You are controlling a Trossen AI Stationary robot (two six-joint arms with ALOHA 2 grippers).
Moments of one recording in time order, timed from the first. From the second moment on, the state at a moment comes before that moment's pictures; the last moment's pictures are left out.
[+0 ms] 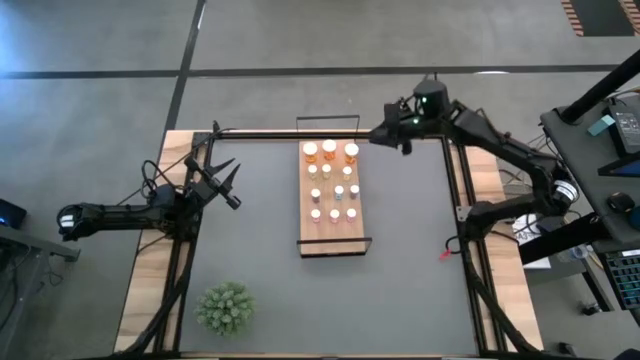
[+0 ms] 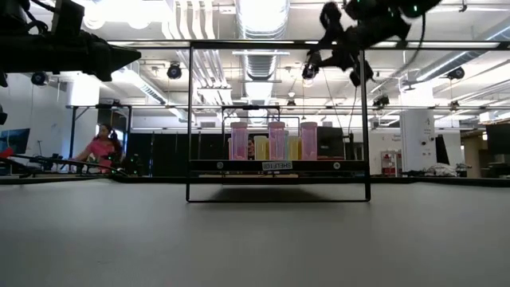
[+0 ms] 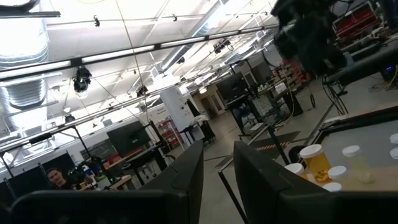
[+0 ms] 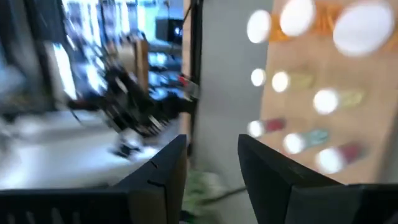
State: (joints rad) left arm 0.12 0.31 0.00 0.64 -0.56 0.71; right arm -0.76 1.30 1.13 -0.34 -0.71 1.20
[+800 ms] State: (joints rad) left arm 0.12 0.31 0.00 0.64 -0.56 0.71; right arm -0.78 1.14 1.31 -0.61 -0.50 0.43
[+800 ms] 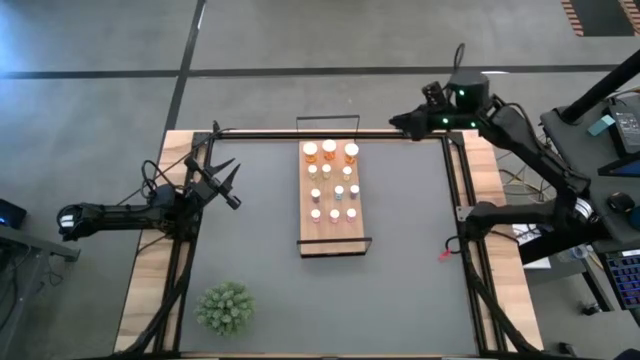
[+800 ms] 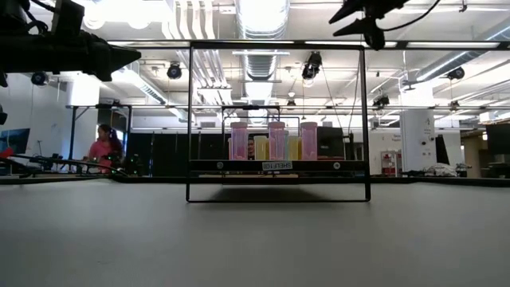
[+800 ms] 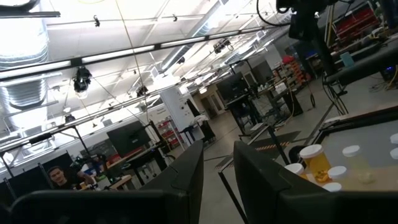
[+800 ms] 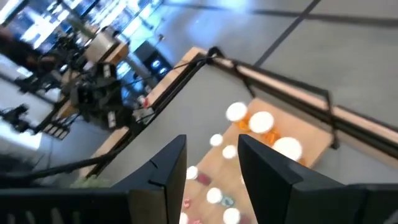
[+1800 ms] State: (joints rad) left arm 0.12 0.31 0.00 0.64 -0.56 0.71; right arm -0.78 0.54 0.37 0.21 -0.15 0.55
